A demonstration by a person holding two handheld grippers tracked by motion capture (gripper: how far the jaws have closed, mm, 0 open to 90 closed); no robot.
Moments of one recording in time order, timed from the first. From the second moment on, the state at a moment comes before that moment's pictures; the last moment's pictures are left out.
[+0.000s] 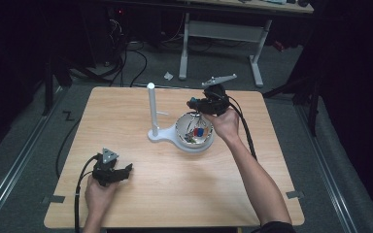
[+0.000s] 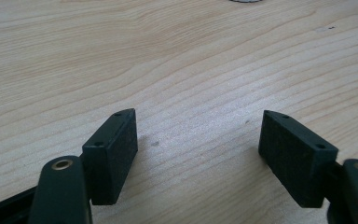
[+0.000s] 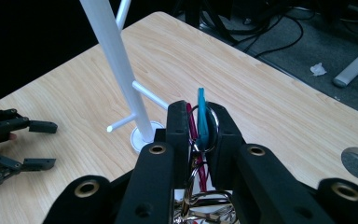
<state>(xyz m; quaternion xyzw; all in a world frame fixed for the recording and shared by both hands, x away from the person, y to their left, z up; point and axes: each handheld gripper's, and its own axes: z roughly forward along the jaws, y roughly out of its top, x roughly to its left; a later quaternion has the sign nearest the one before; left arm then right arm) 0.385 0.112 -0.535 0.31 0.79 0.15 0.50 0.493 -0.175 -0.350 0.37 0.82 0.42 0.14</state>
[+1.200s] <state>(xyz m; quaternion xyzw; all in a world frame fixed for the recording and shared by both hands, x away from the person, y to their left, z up) 0.384 0.112 -0.535 0.32 0.79 0.15 0.51 0.494 -0.182 -0.400 0.38 0.83 0.39 0.13</state>
